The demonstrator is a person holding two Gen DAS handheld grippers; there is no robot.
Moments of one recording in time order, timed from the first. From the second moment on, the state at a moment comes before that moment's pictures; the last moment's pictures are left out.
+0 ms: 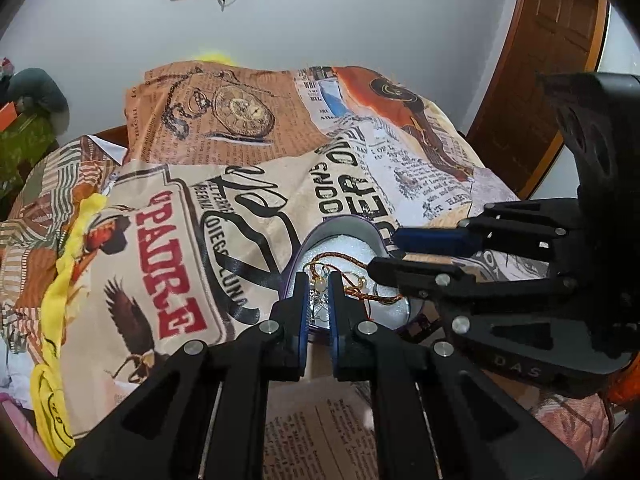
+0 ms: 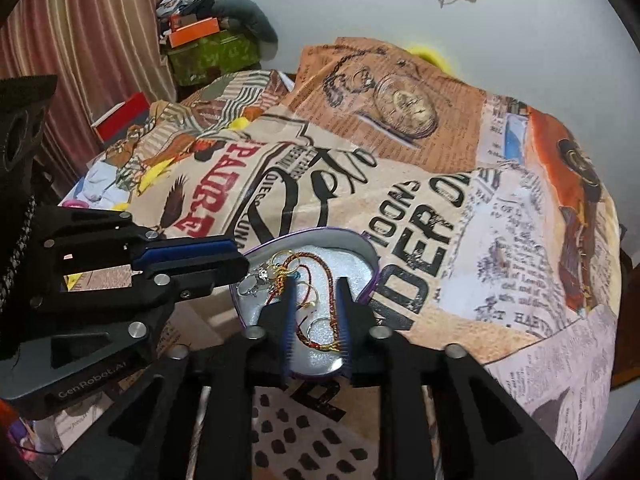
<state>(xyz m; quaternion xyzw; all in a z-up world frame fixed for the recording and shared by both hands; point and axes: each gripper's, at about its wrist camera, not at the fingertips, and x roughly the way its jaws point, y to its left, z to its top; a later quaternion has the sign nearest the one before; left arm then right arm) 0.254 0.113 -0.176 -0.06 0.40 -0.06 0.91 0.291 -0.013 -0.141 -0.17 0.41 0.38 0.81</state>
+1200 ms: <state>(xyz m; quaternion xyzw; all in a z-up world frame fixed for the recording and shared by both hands) 0.003 0.049 0.038 -0.02 0.04 0.03 1.00 0.075 -0.134 0.079 0.00 0.03 0.30 0.95</state>
